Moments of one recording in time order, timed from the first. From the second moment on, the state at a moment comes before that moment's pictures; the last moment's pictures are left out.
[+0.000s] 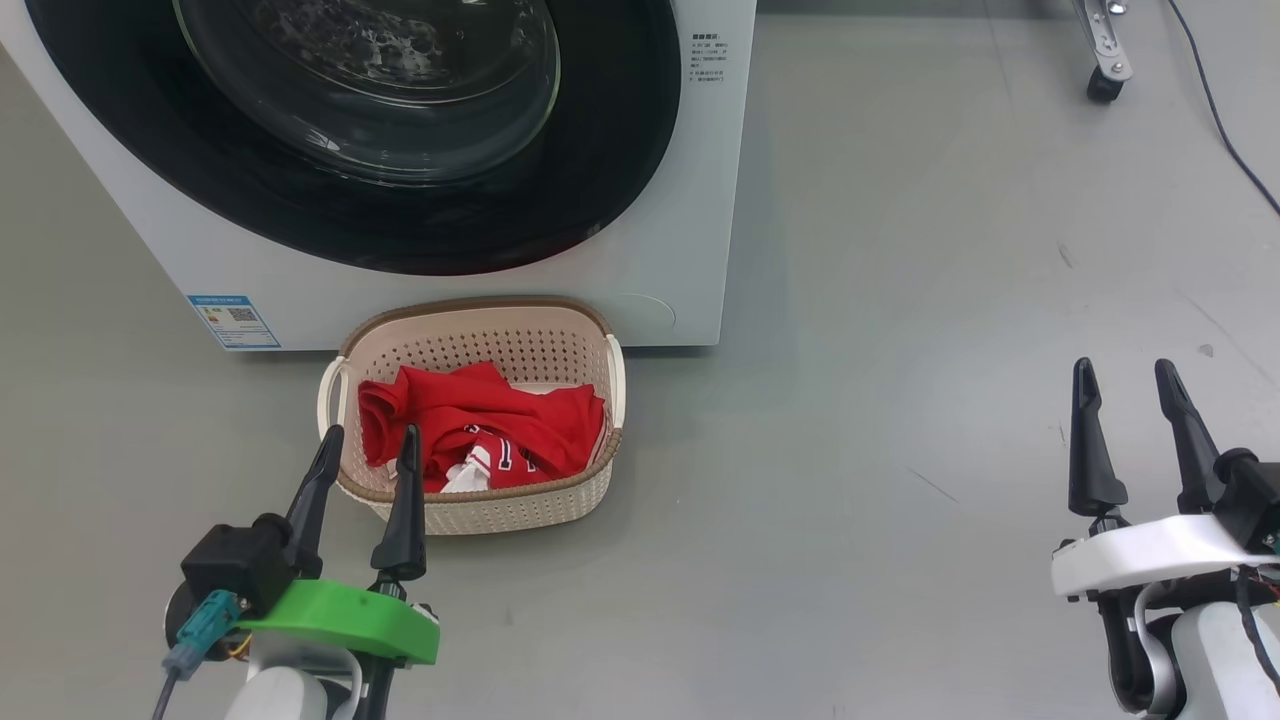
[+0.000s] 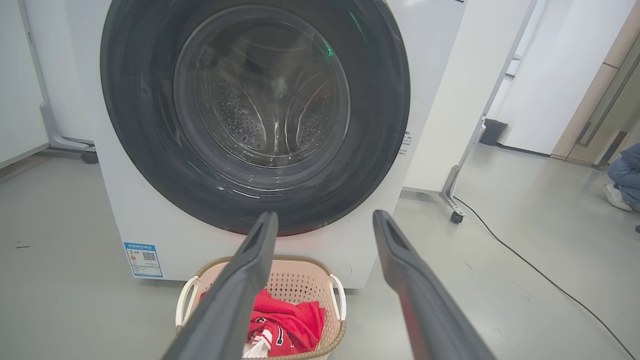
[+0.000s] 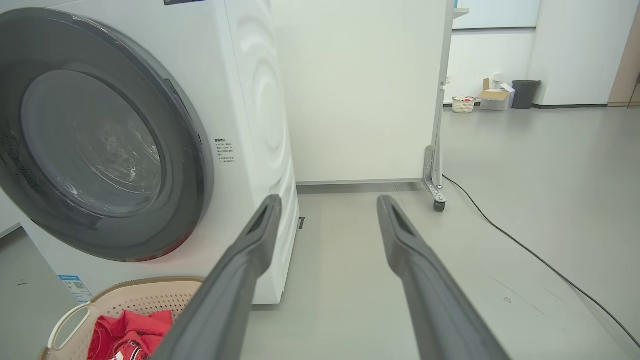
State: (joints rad) left arm -0.12 0.03 -0.20 0.23 -0.46 -0.11 -0.25; right arm -0.06 -0.18 0.07 0.14 0.38 0.02 -0.25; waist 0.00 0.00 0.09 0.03
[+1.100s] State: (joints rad) left arm -0.11 0.03 -0.19 0.23 -0.48 -0.12 -0.25; right arm -0.03 -0.13 0.02 0.11 0.36 0.05 -0.25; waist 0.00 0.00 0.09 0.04
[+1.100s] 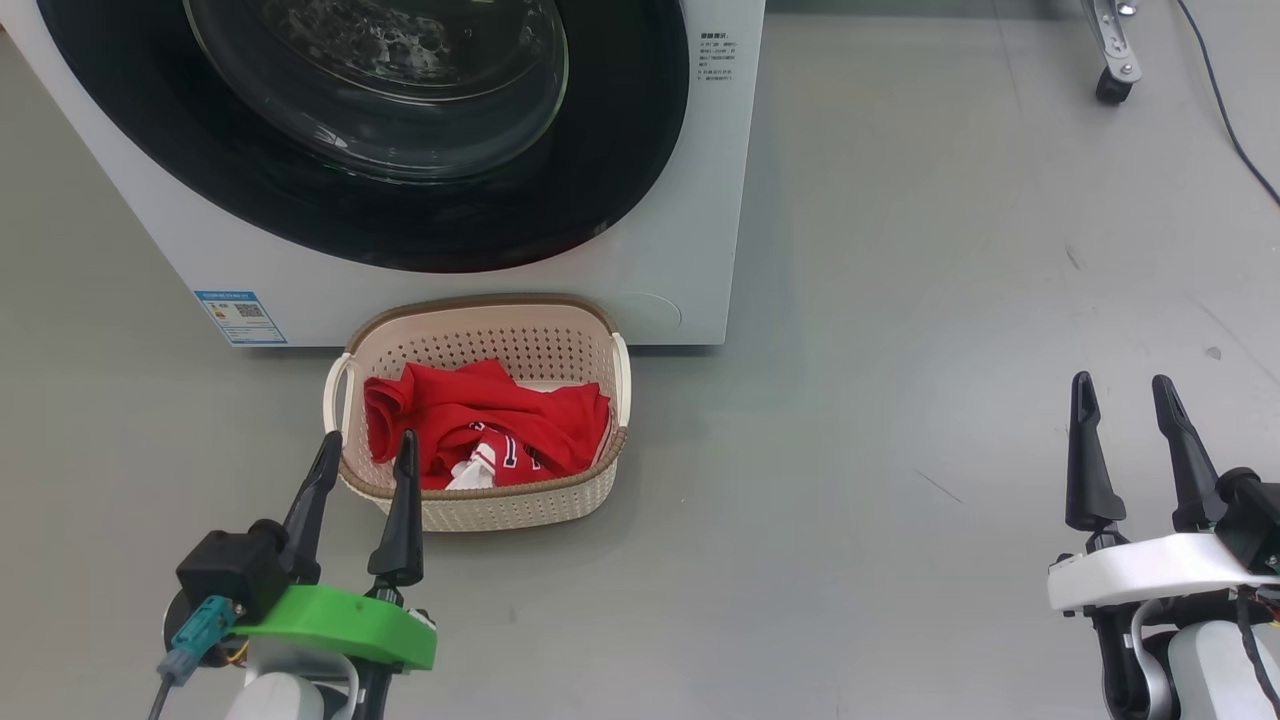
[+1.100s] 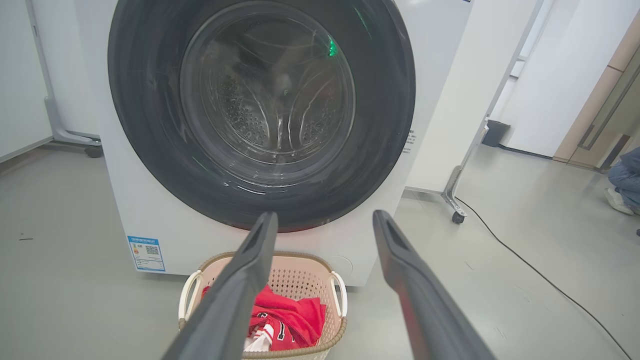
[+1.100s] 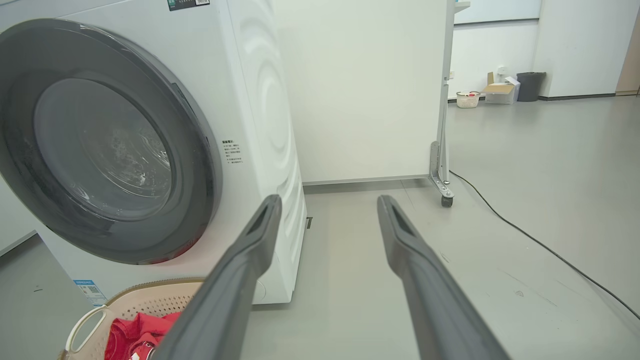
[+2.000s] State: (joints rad) left arm -0.11 0.03 -0.19 0.22 -0.48 -0.12 -0.25; right arm -0.03 -0.10 -0.01 0.11 0.33 0.08 -0.25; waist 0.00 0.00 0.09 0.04
